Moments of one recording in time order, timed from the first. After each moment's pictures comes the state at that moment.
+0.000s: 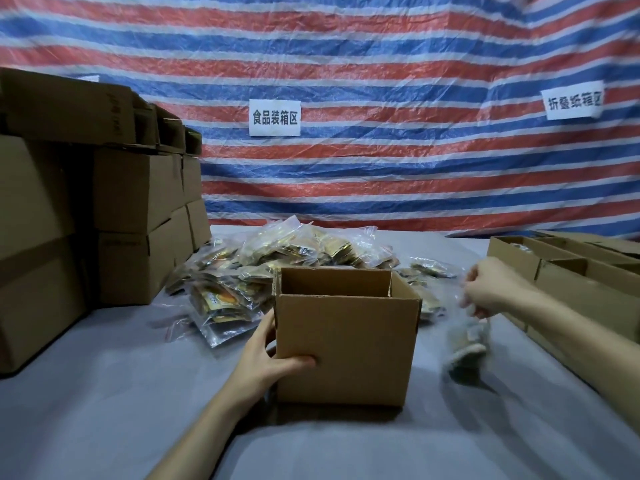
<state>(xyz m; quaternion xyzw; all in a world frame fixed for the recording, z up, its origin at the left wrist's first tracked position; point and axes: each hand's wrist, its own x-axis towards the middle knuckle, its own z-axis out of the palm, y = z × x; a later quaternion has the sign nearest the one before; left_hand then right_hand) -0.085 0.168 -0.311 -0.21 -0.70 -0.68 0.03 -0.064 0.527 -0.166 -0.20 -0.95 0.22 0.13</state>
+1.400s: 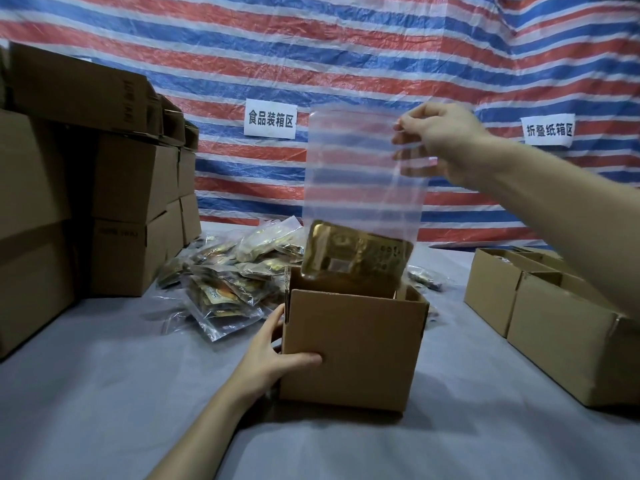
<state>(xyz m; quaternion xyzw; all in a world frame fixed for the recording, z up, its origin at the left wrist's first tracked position) -0.080 0.168 -0.307 -0.24 -0.67 -0.70 -0.01 -0.041 0.384 0.007 0.06 -0.81 0.51 0.28</state>
